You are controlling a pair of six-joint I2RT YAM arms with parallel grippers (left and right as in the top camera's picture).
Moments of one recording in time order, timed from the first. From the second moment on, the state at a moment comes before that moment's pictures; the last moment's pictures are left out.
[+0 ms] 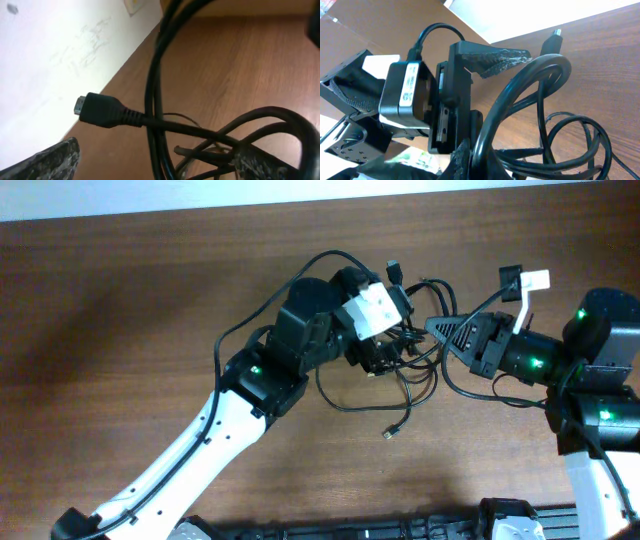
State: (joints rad) left arm -0.70 1.44 1.23 -0.16 0.26 0.42; right arm -0.13 0.98 1.03 -0.49 -1.12 0.46
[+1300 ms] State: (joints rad) left arm -0.54 1.30 1.23 -0.18 0.11 0.03; right arm -0.13 1.00 1.03 -0.51 -1.20 0.39
